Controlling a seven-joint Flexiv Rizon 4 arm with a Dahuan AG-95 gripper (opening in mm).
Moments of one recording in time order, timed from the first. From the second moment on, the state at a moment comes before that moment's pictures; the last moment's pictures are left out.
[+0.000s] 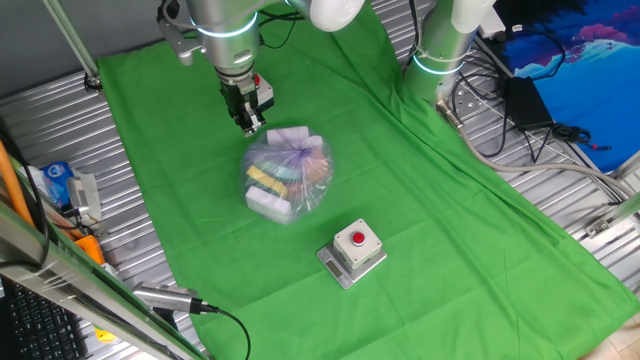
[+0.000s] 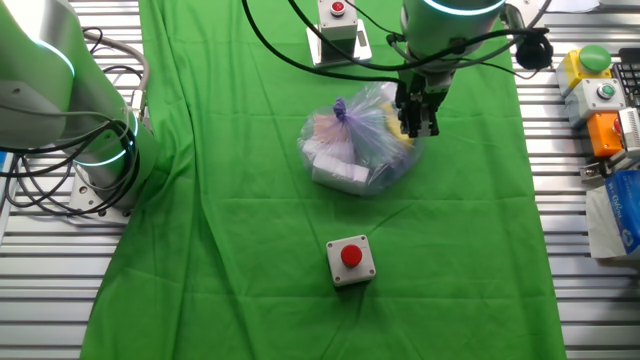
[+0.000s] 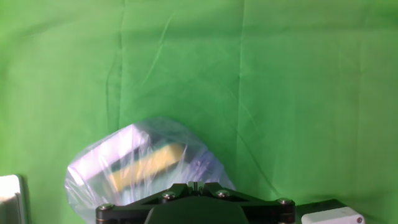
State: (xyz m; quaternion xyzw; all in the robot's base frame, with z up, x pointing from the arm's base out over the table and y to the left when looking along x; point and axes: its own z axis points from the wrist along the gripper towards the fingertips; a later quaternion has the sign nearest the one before) arm 0.500 0.000 0.170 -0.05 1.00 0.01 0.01
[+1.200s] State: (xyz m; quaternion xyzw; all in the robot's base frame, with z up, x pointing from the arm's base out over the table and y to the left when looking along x) arm 0.499 0.000 0.170 -0.27 0.96 0.01 0.02
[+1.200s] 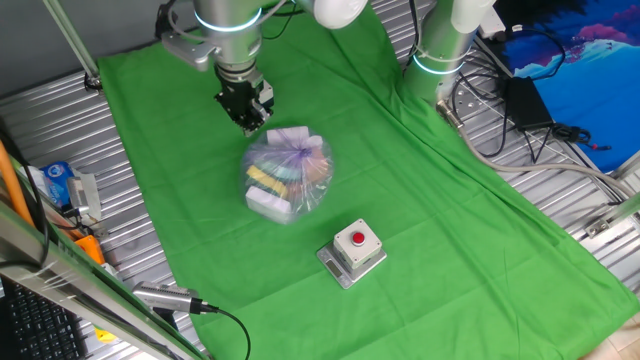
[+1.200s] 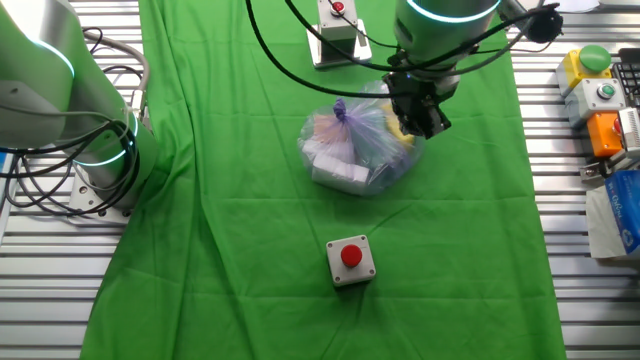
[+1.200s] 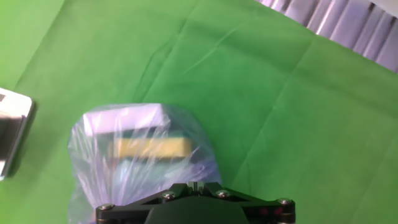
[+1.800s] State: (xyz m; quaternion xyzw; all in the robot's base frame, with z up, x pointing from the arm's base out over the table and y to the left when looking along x) arm 0.480 0.025 0.164 -0.29 0.96 0.02 0.00
